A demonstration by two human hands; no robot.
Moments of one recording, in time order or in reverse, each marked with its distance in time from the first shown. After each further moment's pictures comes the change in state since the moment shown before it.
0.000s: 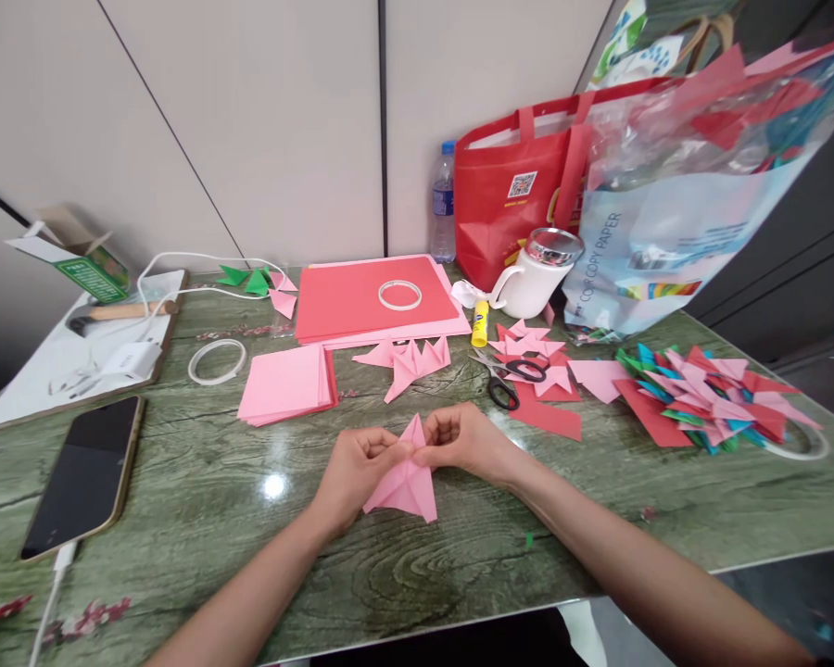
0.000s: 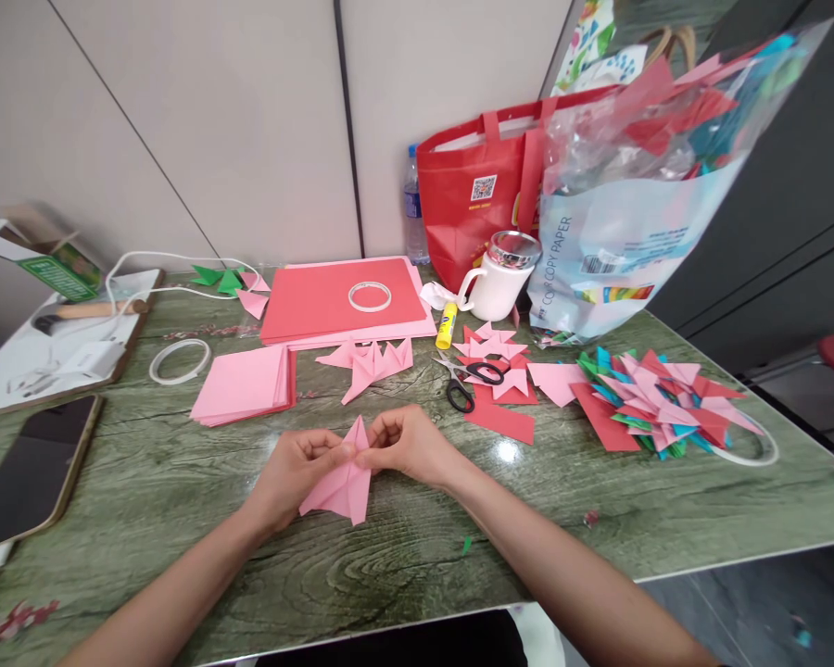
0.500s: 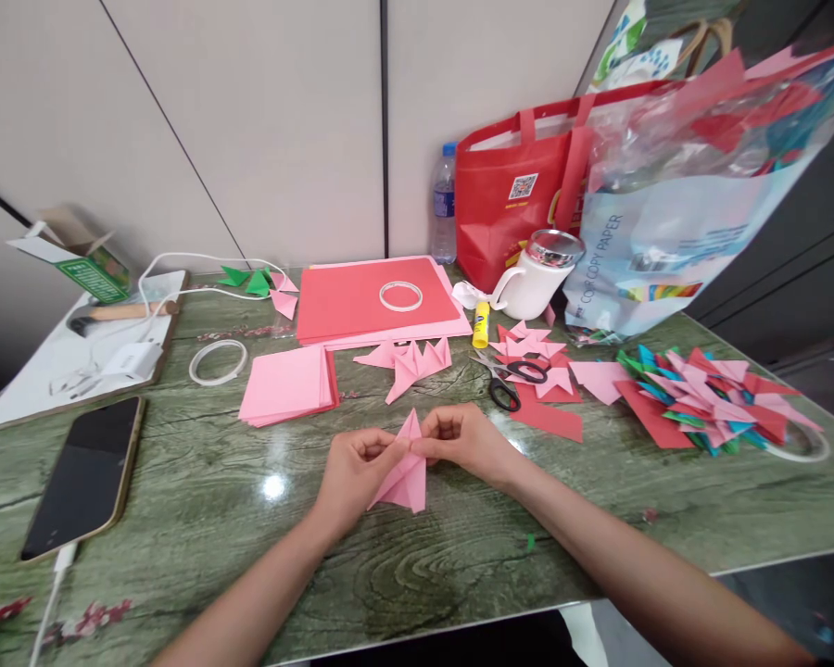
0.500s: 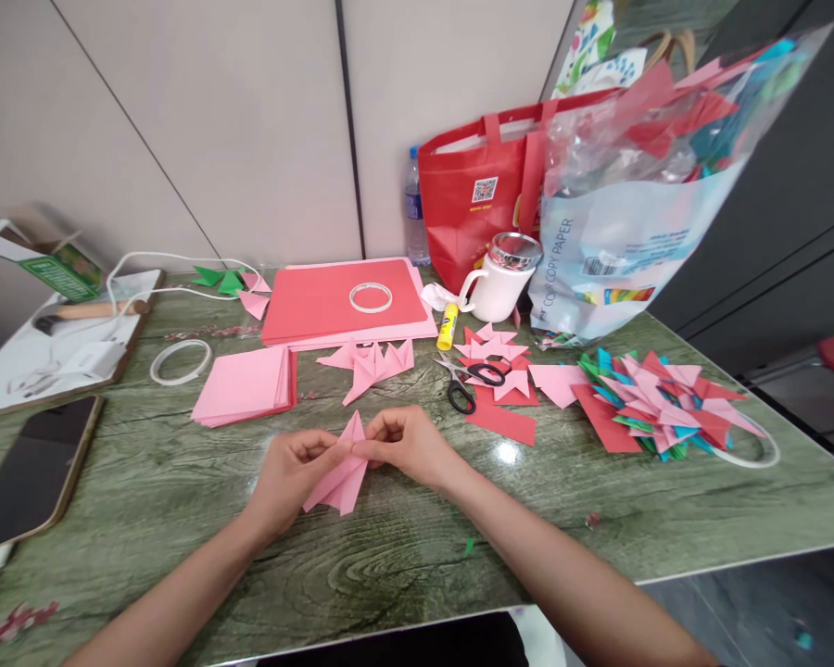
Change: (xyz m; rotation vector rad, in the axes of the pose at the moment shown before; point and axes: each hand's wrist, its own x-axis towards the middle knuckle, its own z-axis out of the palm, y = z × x) left_hand -0.003 0.000 0.000 0.095 0.064 0.112; right_hand 0.002 0.002 0.003 -0.047 0.035 -0.070
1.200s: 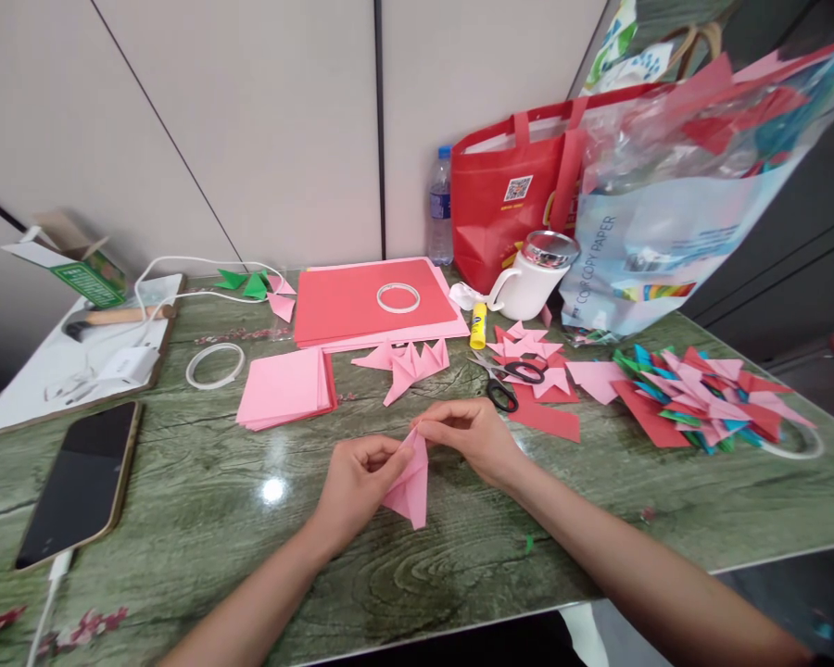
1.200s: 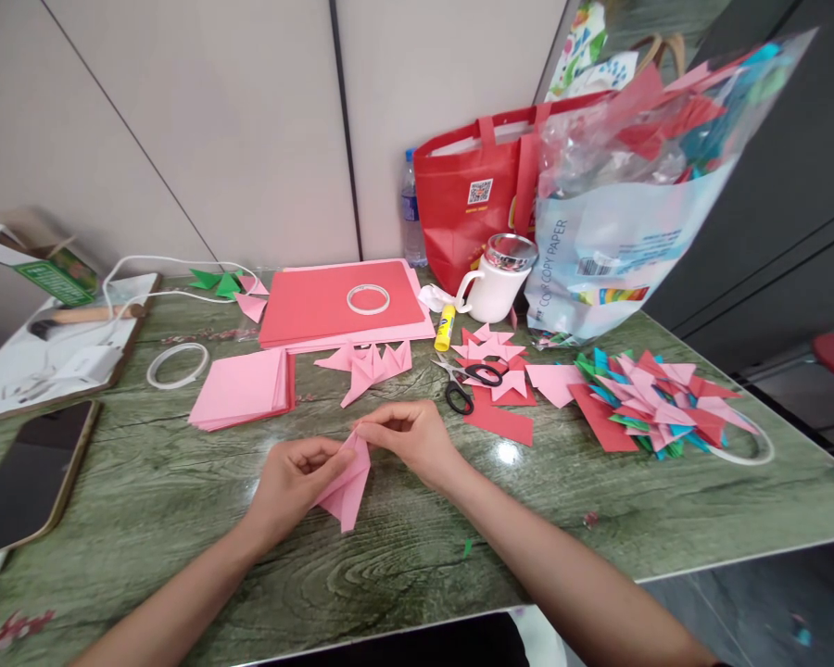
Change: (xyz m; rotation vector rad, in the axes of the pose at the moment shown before) left_hand -0.004 0.005 0.003 0.040 -0.052 0.034; right_hand -0.001 -0.003 0.001 0.191 0.155 -0.166
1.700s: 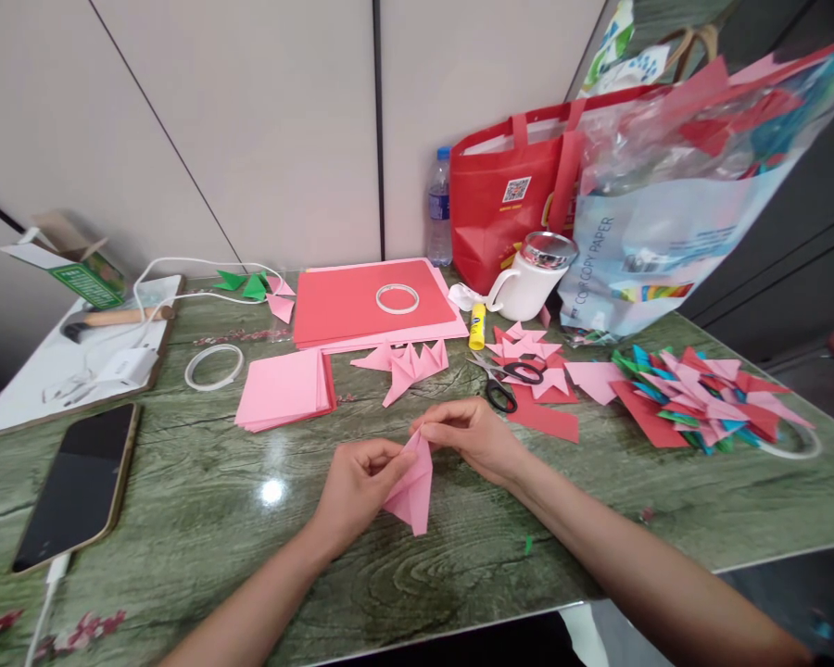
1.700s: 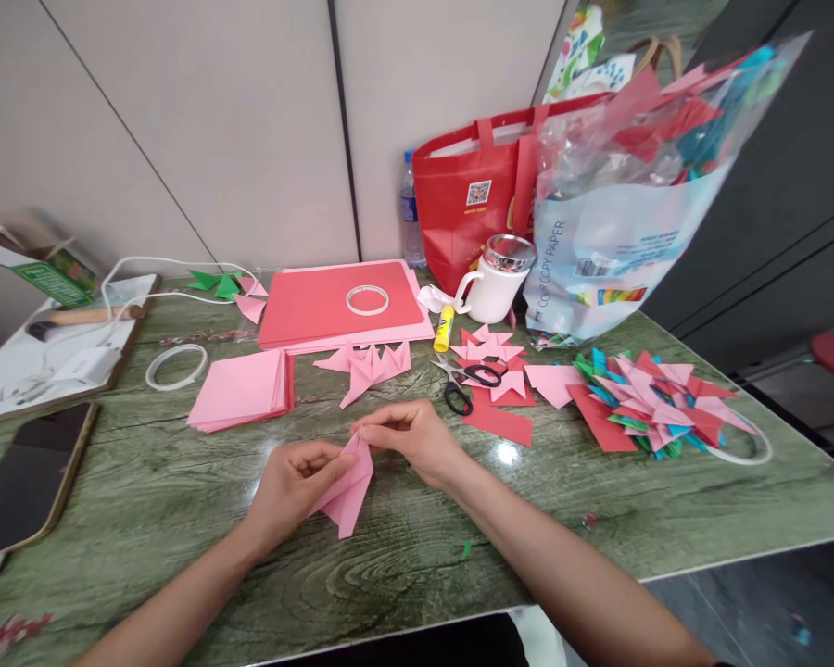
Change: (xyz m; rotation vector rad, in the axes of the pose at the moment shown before) left_hand -0.002 -0.001 0.000 0.006 -0.040 0.023; right_hand 0.002 0.003 -0.007 0.099 -0.094 0.071
